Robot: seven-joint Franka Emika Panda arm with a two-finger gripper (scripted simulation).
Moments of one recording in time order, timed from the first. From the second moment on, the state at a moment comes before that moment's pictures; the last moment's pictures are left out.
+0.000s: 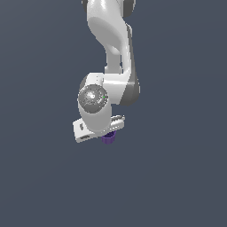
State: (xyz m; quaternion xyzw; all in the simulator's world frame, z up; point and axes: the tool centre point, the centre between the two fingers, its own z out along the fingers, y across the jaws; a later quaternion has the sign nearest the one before) arm 0.051 -0.056 0.139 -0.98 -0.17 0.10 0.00
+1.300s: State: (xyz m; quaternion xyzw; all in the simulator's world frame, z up) arm 0.056 0.092 0.340 -1.00 0.02 -0.03 -0.05
